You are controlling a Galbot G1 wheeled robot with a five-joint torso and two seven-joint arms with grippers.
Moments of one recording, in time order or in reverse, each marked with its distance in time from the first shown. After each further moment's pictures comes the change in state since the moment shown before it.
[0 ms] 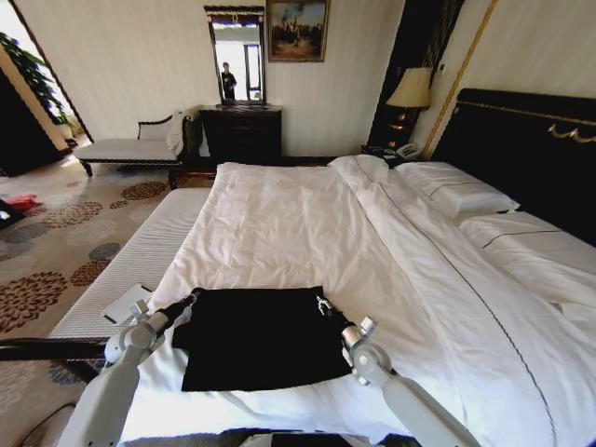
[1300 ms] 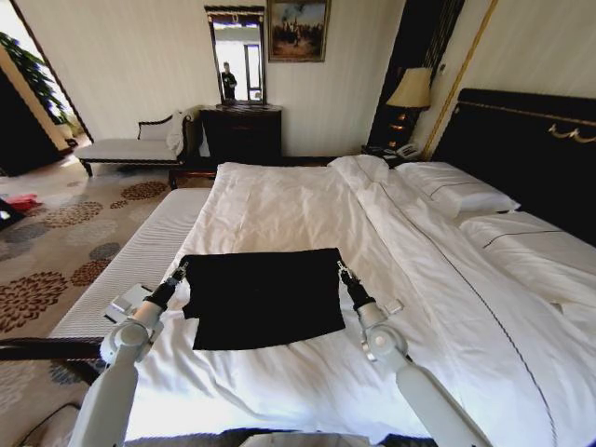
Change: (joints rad) left arm 0.013 -0.104 -0.118 -0.113 -0.163 -0.231 0.240; right arm -0.036 0.050 0.228 0.148 0.075 0.135 -0.273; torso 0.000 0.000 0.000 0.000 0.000
